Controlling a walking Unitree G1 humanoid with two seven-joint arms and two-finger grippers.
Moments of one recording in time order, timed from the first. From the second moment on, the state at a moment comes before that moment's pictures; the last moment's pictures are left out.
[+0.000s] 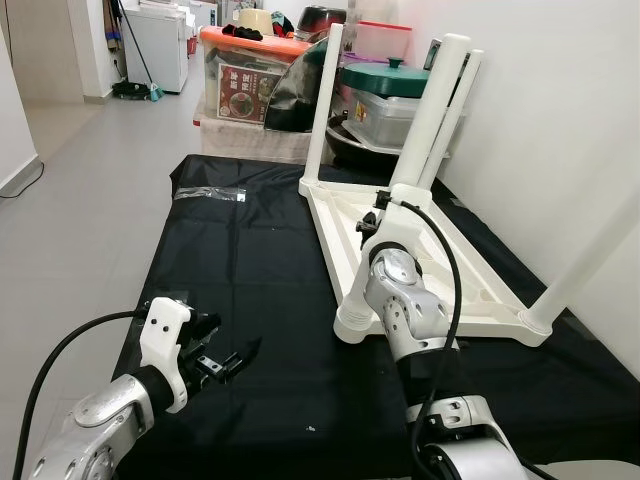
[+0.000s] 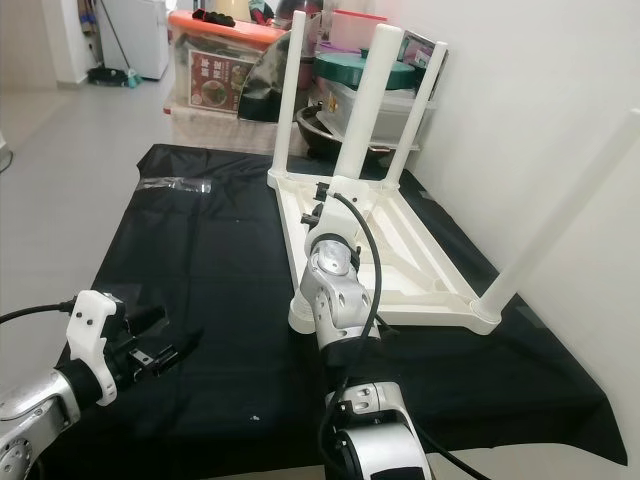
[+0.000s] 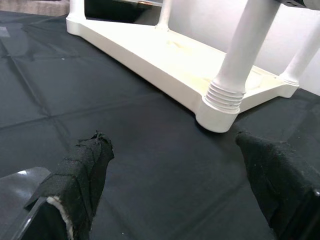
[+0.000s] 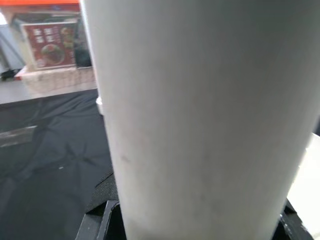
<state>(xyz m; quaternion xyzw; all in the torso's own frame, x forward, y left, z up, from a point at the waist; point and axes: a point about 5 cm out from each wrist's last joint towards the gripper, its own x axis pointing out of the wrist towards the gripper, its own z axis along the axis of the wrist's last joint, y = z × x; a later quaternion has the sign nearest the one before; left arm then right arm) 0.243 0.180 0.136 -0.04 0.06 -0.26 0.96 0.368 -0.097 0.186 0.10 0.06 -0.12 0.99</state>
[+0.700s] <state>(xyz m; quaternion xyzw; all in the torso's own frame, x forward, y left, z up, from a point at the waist) 0.259 0.200 0.132 -0.02 0.06 -0.17 0.98 0.357 -0.215 0.160 0.09 0.03 -0.34 0.94</state>
